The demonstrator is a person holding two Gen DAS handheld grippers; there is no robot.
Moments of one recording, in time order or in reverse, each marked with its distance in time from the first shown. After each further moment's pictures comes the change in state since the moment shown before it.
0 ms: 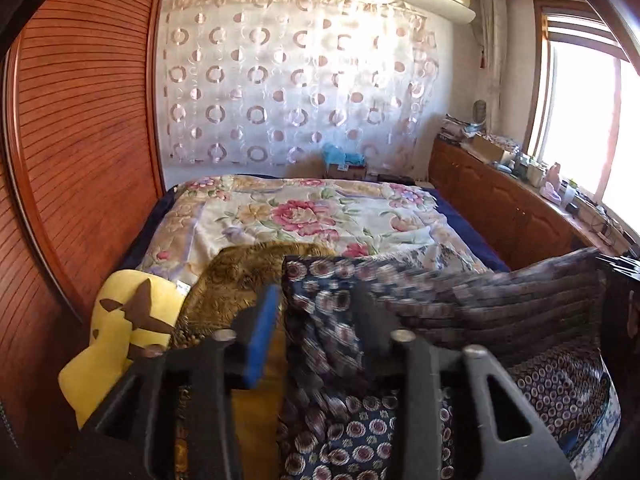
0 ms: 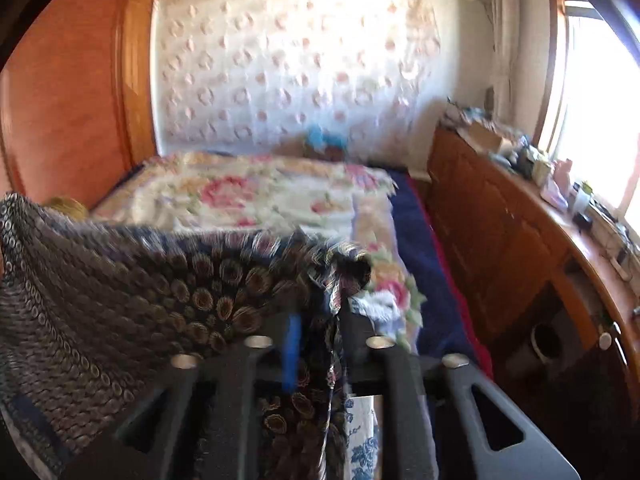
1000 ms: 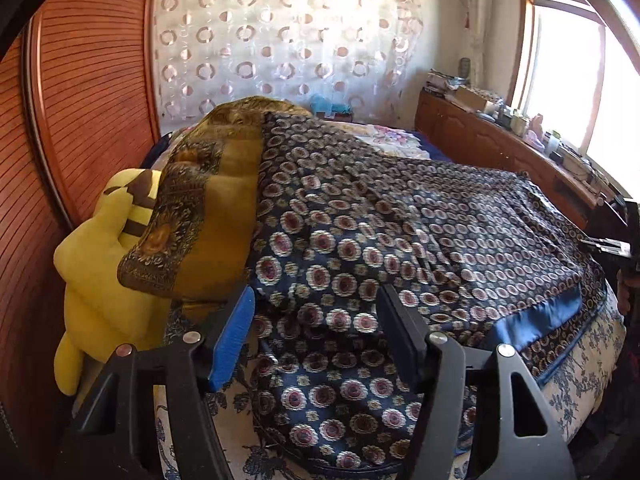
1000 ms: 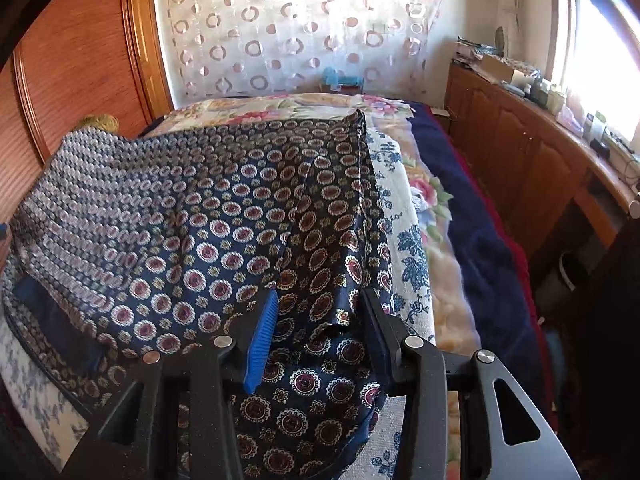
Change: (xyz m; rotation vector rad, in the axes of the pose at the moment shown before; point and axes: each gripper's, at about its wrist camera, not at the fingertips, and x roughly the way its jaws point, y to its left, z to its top) left arm -0.067 -0.016 -0.151 0.015 0.137 -0.014; right arm -0.050 -0.023 -0.131 0.052 0.147 0.109
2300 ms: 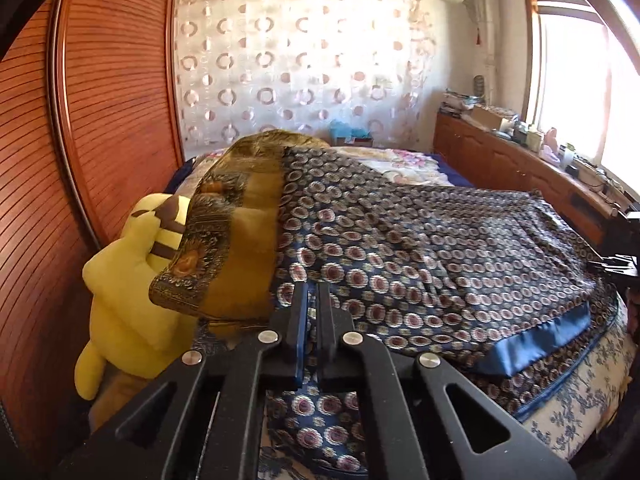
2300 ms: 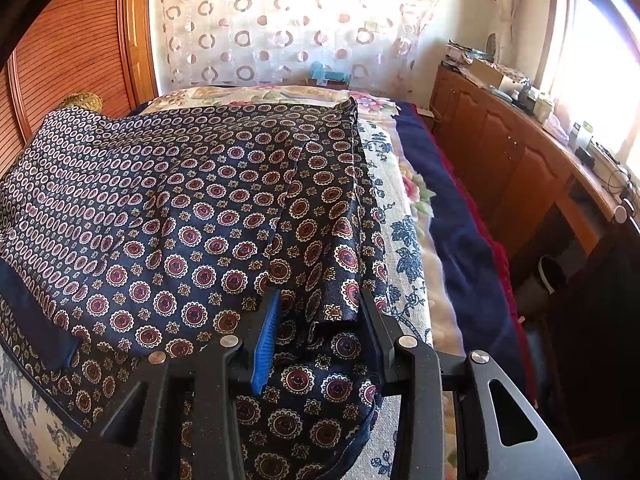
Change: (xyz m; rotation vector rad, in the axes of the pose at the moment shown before) left arm -0.022 -0.007 0.004 0.009 -0.084 0.095; right arm 0.023 0.020 -0.006 -0.035 0.019 -0.085
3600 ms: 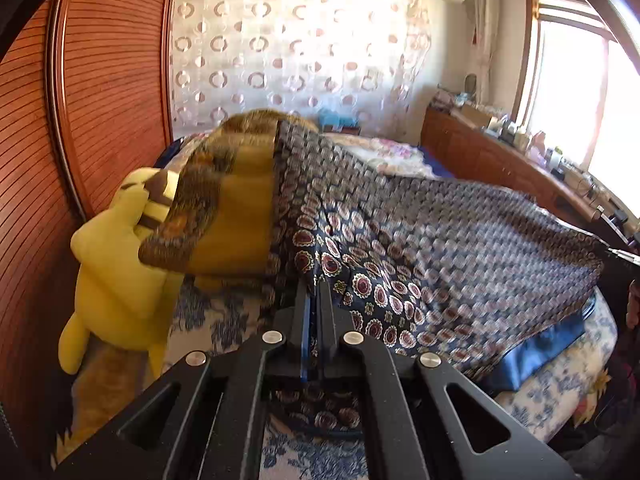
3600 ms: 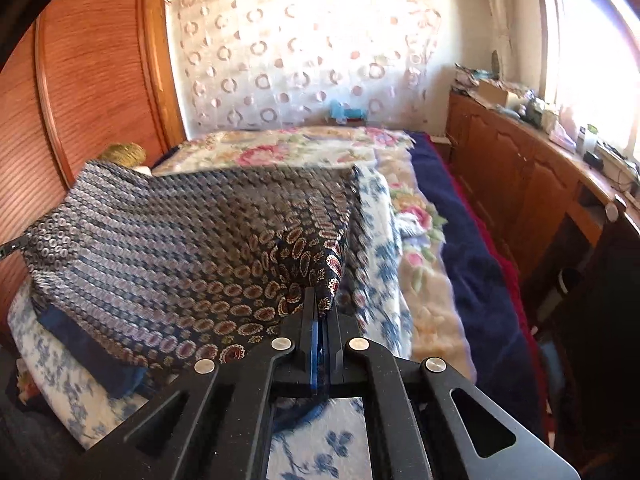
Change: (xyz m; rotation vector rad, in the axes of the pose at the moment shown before) left arm -0.016 -0.006 -0.022 -0.042 0.047 -0.066; right arm -0.065 -0.042 -0.018 0.049 -0.132 0.125
